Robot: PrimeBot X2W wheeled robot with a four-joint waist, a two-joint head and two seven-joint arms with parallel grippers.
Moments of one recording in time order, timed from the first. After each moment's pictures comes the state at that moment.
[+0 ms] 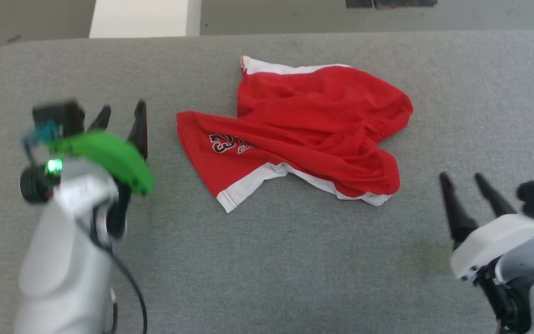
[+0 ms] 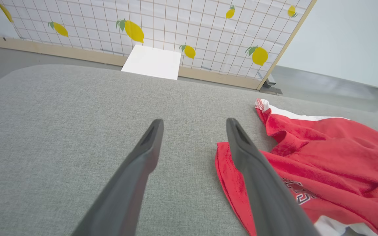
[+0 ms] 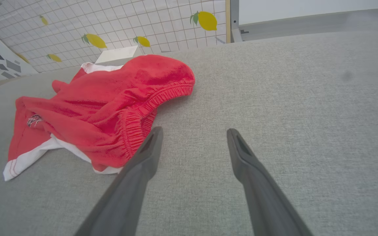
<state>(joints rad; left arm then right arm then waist) -0.54 0.26 -0.16 0.31 -0.51 0.05 0.15 -0.10 -0.05 -0.12 -0.09 0.25 0.13 0.30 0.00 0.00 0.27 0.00</state>
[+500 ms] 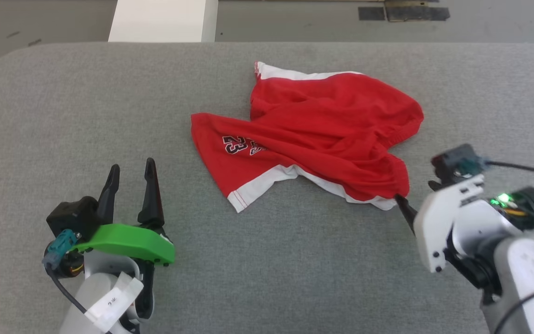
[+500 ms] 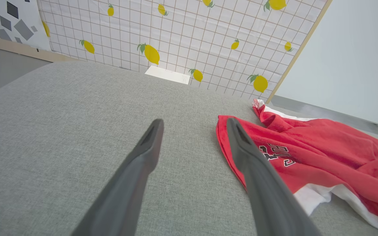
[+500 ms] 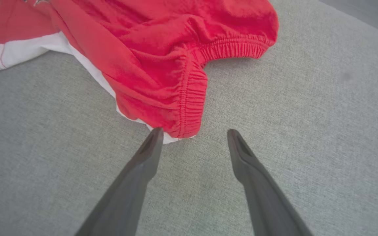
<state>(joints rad) -0.20 0.18 -0.15 0.12 -0.47 0.08 -0.19 -0.25 -0.21 0.14 -0.06 0.16 0.13 0.76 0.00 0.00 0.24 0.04</state>
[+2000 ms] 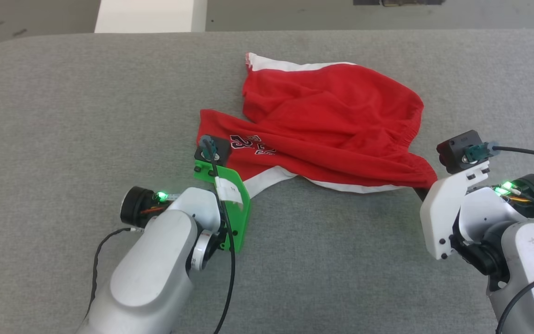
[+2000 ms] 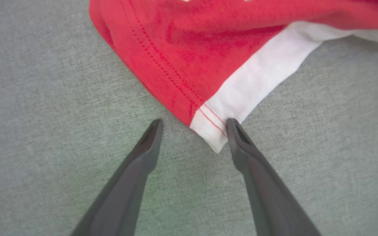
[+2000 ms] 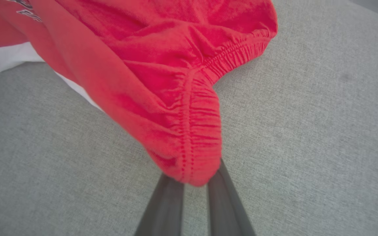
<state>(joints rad) -0.53 0.20 -0.54 0.24 -0.36 0.16 0.80 -0.33 -0.26 0.17 0.02 0.23 0.13 0.74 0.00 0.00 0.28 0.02</state>
